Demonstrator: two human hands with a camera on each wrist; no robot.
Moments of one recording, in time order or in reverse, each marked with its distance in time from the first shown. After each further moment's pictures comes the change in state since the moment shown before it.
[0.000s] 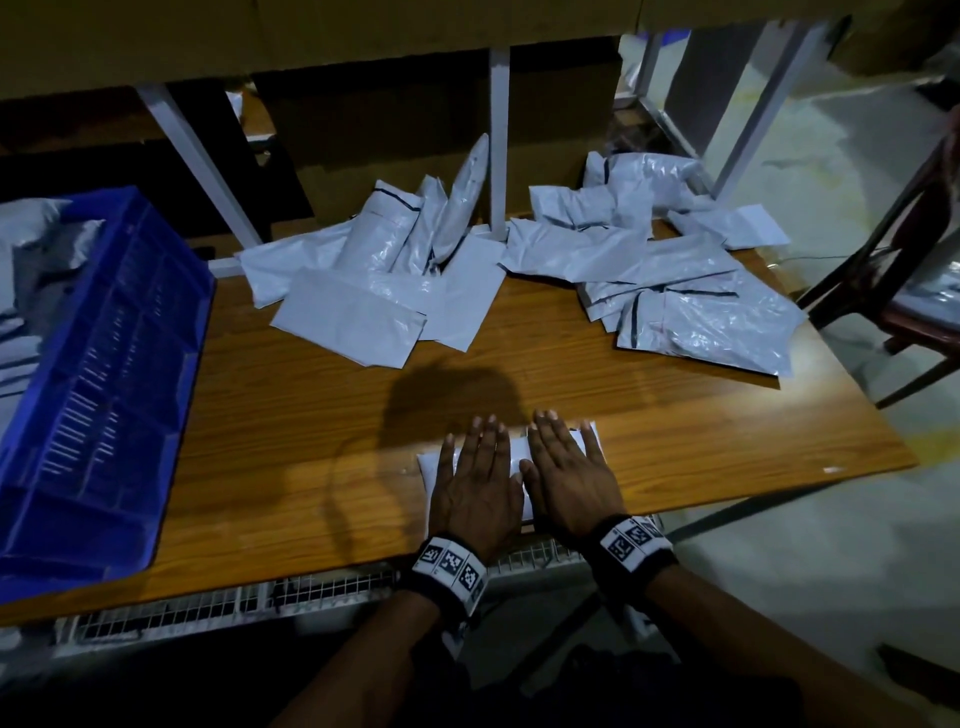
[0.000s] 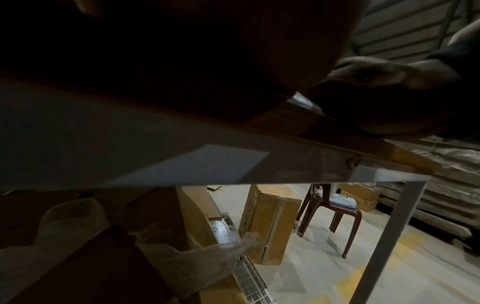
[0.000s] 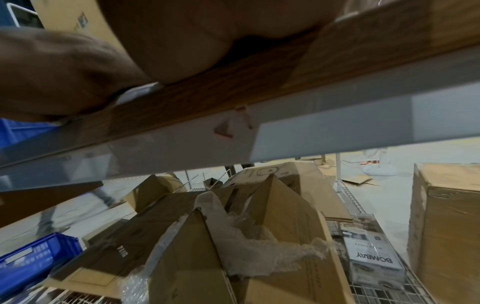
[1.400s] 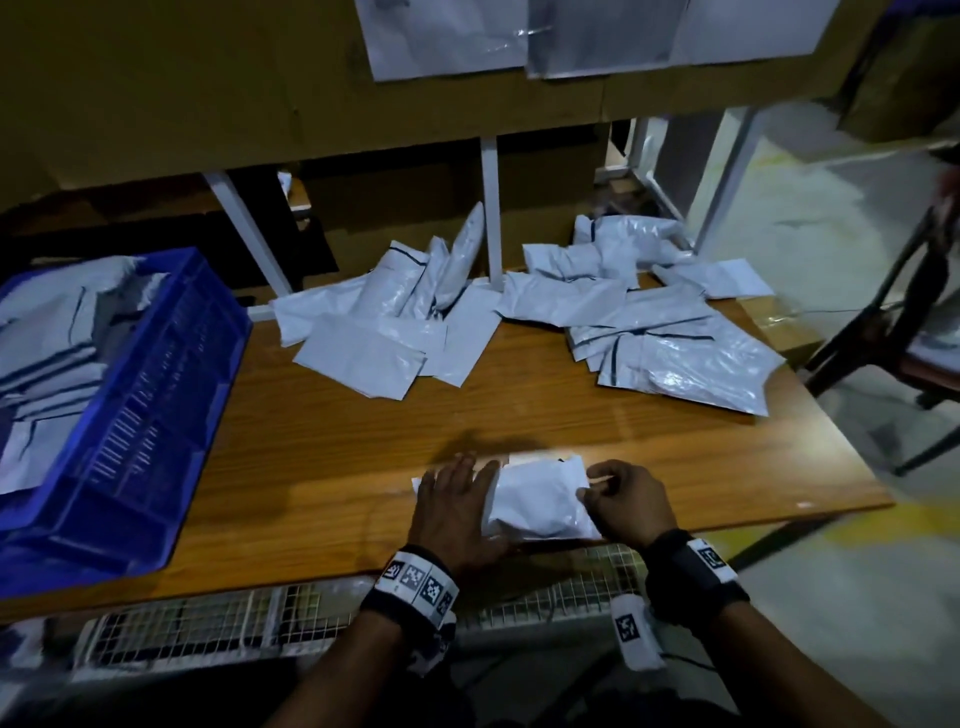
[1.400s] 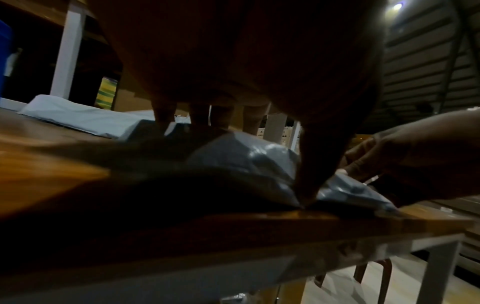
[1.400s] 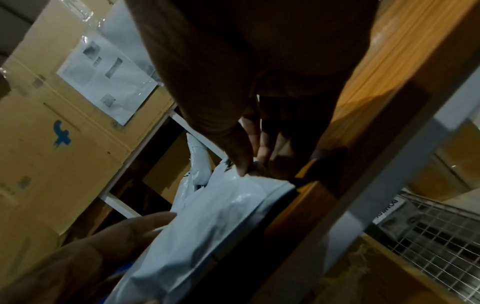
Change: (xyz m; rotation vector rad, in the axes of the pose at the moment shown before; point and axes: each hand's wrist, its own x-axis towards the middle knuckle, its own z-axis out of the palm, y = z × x) left_hand -0.020 0.002 -0.042 -0.109 -0.055 -0.020; right_hand -0.032 0.079 -0.060 0.779 0.001 0.536
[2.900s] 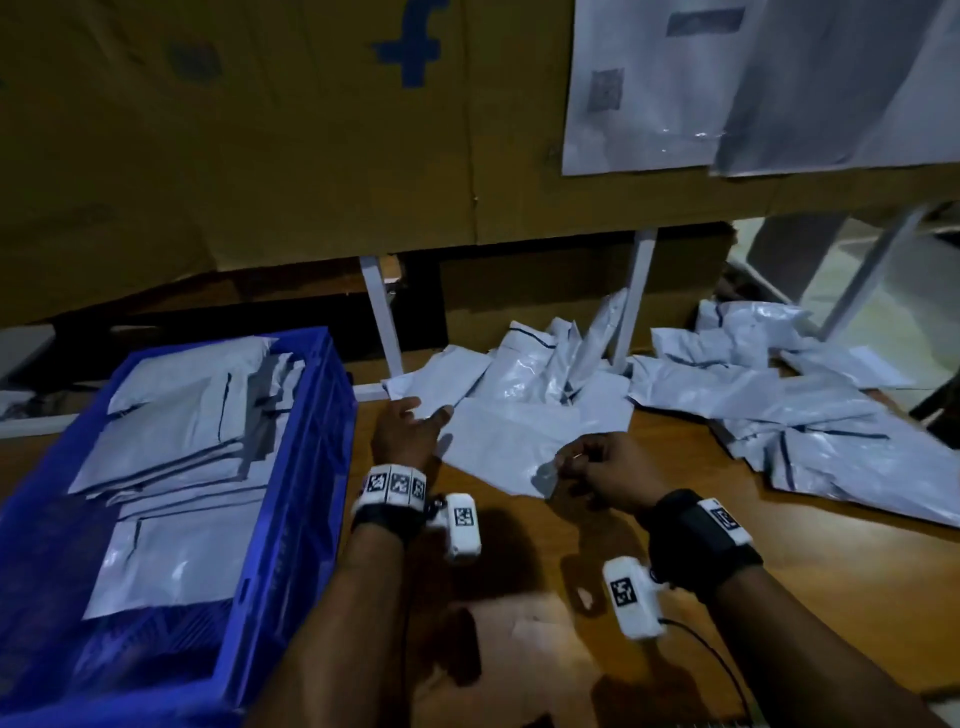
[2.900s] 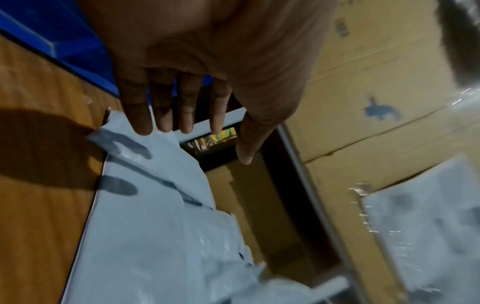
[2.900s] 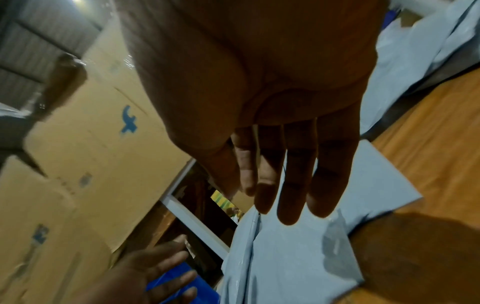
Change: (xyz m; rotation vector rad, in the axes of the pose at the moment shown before) left_hand 0.110 -0.302 -0.160 -1.156 0.509 -0.573; right_hand 0.067 -0.288 0.124 0.265 -0.213 -0.123
